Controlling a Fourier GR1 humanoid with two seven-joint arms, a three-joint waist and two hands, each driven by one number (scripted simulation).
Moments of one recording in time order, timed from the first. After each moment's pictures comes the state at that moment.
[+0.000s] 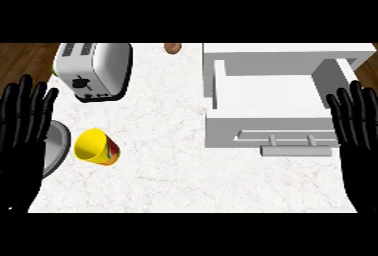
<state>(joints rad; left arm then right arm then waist) -0.02 0.12 0.00 -2.10 0.01 0.00 0.00 0.01 -0.08 0.01 -2.10 -0.02 0.00 0.04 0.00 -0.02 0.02</state>
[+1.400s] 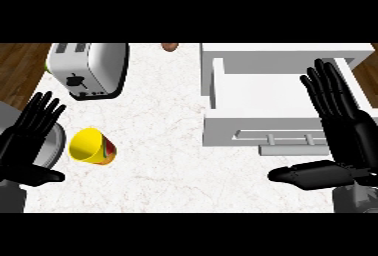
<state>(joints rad) -0.13 0.34 0.27 -1.30 0.38 -0.51 -0.17 -0.17 -0.15 -0.03 -1.90 -0.07 0.13 0.06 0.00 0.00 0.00</state>
